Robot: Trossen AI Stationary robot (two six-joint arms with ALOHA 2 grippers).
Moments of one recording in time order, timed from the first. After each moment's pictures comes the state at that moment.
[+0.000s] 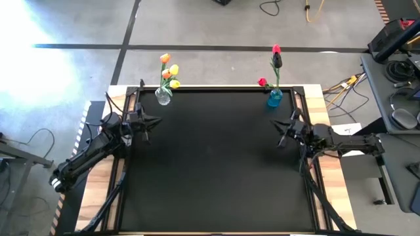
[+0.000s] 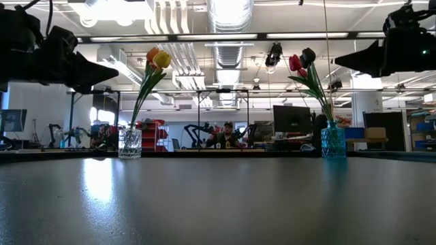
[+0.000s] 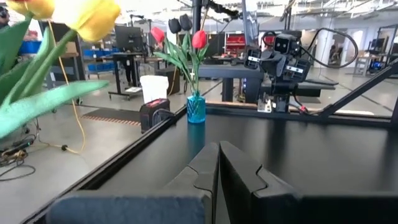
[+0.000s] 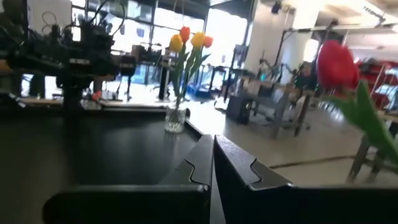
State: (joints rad) left arm 0.73 0.03 0.01 0.08 0.44 0.00; right arm -0.02 0.01 0.01 0.13 0.42 -0.24
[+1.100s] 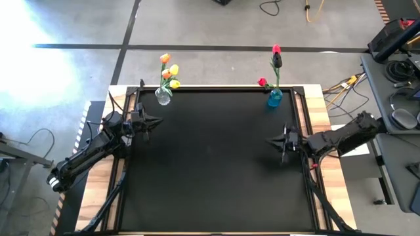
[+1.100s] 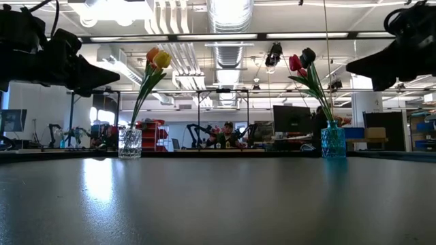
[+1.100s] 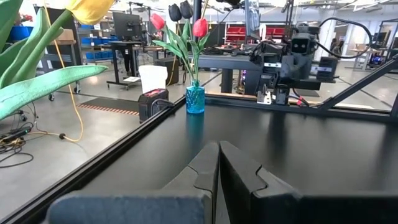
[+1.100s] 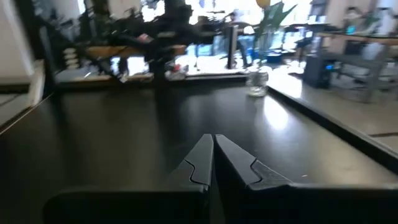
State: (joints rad) left arm 0.73 0.09 0.02 0.07 0.44 0.00; right arm 0.38 0.15 0.02 0.08 0.57 0.04
